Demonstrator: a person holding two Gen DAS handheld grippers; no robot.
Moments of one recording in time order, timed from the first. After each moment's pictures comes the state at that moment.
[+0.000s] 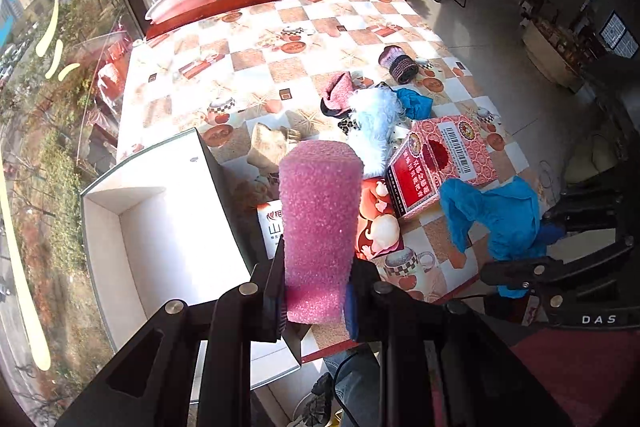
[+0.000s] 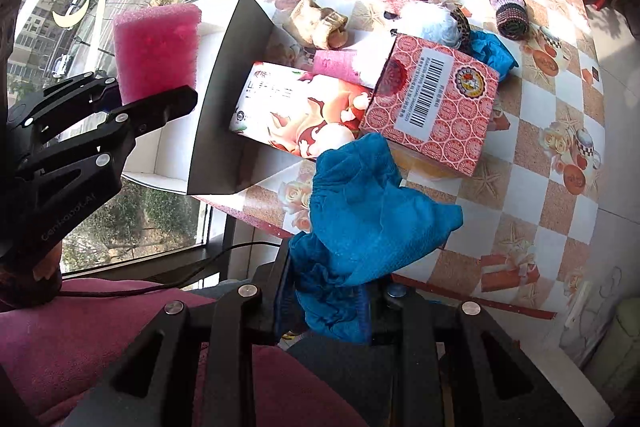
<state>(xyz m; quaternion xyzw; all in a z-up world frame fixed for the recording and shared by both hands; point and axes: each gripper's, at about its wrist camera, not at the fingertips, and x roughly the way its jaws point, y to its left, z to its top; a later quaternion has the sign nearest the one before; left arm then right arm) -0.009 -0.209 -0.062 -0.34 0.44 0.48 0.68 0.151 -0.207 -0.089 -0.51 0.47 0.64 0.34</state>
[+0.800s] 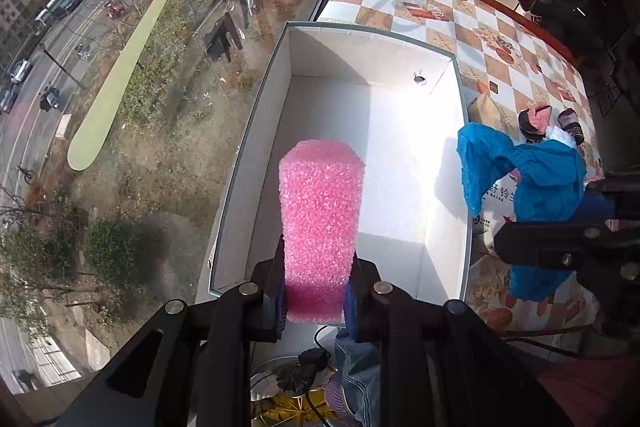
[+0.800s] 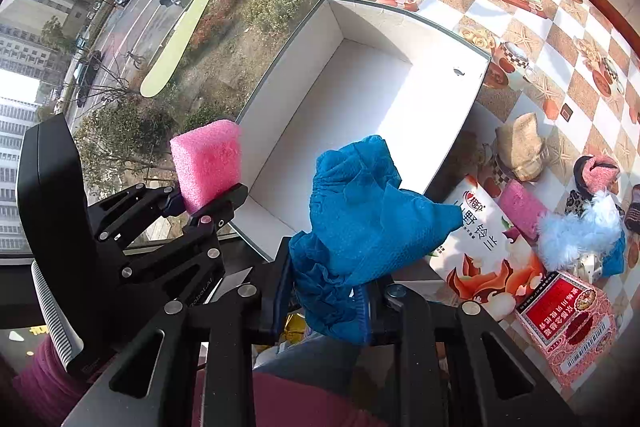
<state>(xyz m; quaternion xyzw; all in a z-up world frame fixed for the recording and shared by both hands) -0.163 -0.265 -0.112 -0.48 0.37 0.64 0.48 -0.059 -0.176 -0.098 -0.56 0.39 0.70 0.19</state>
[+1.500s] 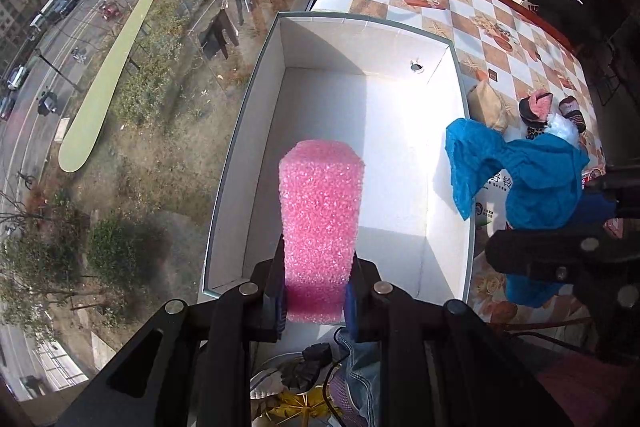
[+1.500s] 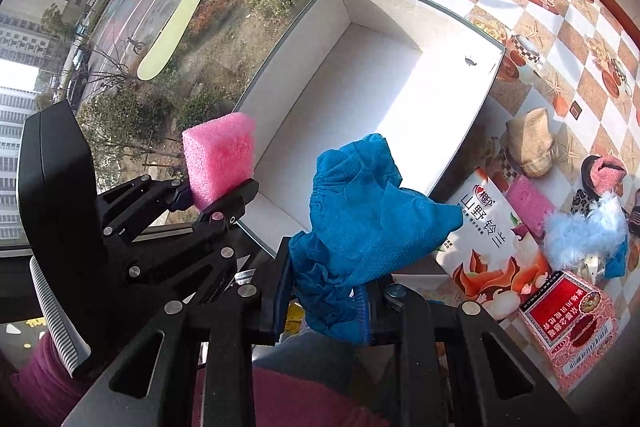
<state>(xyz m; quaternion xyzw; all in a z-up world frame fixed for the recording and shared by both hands) -0.158 -0.259 -0.118 -0.48 0.38 0.63 0.48 -0.068 -0.180 -0.101 -0.58 0.39 0.69 0.18</state>
